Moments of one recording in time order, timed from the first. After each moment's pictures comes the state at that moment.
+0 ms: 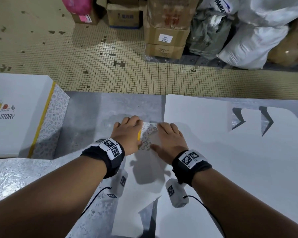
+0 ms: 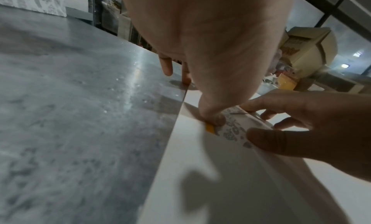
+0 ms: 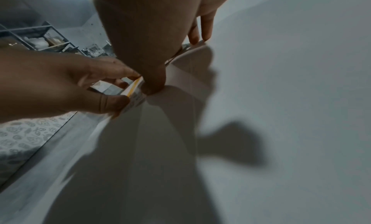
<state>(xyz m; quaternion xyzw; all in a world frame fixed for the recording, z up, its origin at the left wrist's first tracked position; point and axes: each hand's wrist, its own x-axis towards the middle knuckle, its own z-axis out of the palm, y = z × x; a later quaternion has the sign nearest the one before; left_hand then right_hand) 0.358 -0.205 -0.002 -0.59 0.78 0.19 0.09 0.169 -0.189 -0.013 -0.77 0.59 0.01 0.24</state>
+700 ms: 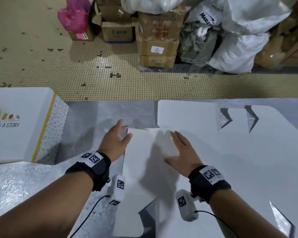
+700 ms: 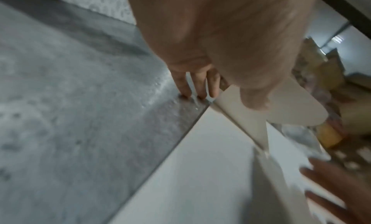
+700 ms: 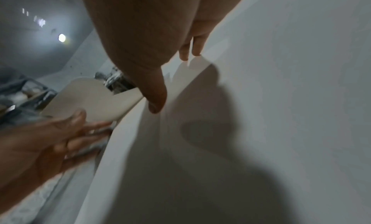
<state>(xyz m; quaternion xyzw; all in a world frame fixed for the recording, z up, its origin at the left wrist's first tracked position) 0.379 -0.175 0.001 -0.68 0.59 0.39 -0.20 0.107 -0.138 -0.007 -0.67 0.65 -0.08 0.36</state>
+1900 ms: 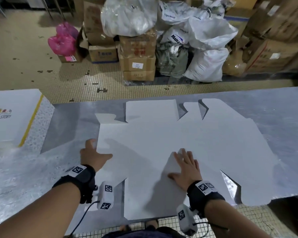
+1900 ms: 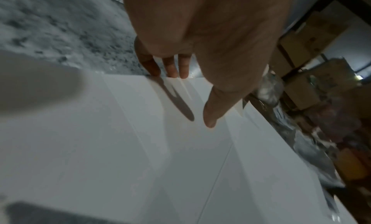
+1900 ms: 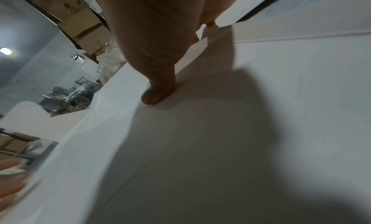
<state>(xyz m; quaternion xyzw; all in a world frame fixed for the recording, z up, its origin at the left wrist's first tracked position) 0.345 -0.063 0.000 -0.79 0.42 0.37 -0.24 0.010 0.009 -0.019 -0.63 0.72 0.02 0.29</state>
